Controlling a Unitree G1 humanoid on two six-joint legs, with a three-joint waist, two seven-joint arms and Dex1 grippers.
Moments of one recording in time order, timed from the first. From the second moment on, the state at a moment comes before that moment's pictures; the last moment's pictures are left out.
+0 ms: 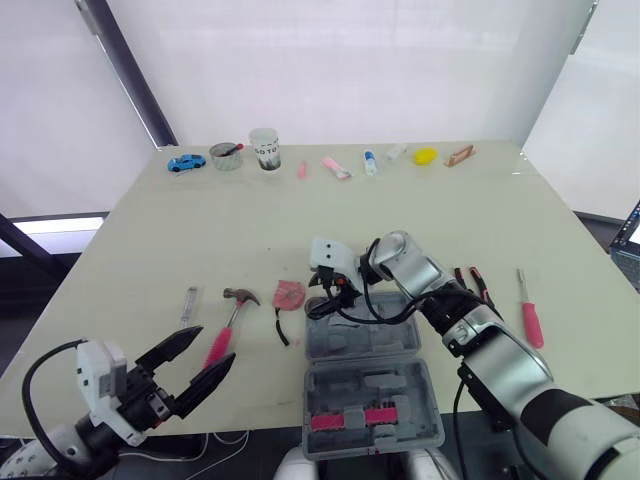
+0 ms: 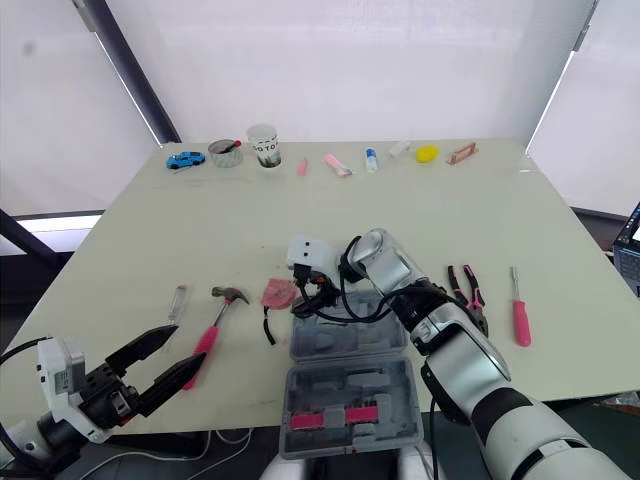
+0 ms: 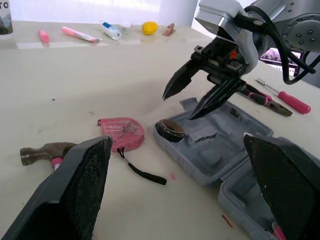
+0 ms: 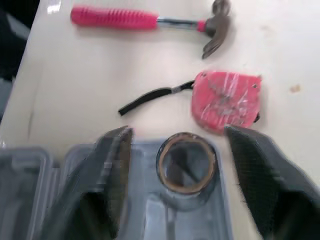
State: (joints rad) left arm 0.51 0.53 0.54 -0.42 -0.75 0.23 -0.96; right arm -1.01 -0.02 0.41 0.68 -0.09 0.34 1.16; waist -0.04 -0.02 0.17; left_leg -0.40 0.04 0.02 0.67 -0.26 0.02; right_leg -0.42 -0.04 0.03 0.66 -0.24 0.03
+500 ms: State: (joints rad) left arm 0.47 0.53 0.54 -0.34 -0.73 0.21 -1.01; right arm -0.96 0.05 0.38 0.79 -0.07 0.22 1.01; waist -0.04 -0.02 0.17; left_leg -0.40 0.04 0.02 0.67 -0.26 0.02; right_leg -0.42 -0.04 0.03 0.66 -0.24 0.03
